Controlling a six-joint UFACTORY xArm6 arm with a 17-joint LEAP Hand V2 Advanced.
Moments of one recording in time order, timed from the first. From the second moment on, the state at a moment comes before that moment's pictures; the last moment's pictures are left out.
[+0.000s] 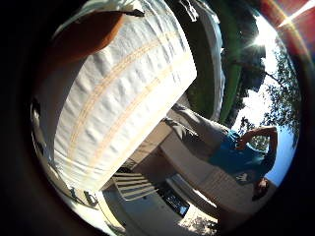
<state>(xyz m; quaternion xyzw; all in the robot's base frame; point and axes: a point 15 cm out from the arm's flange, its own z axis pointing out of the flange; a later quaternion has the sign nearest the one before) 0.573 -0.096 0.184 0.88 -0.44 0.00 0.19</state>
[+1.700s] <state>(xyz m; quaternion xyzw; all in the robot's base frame) 0.417 0.172 0.358 0.88 -0.45 -0.08 0.11</state>
